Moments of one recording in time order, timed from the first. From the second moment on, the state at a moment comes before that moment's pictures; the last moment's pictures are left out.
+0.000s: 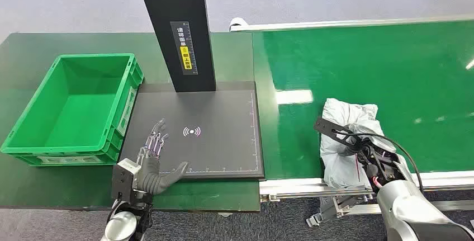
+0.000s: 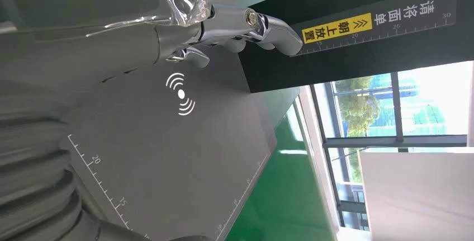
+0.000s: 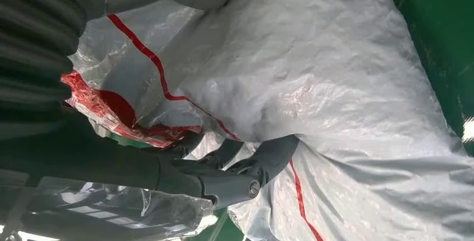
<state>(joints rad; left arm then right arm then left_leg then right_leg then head) -0.06 -0.08 -0.24 -1.39 -0.06 -0.02 -0.48 -0.78 -0.19 0.14 -0.39 1.12 0.16 0.17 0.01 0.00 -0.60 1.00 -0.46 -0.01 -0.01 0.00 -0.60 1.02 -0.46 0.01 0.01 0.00</state>
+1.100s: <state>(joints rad) 0.01 -0.08 -0.19 -1.49 -0.06 0.02 -0.51 -0.68 -0.11 0.18 -0.75 0.85 -0.26 -0.22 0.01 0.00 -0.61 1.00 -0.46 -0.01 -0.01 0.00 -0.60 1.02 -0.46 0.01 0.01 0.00</state>
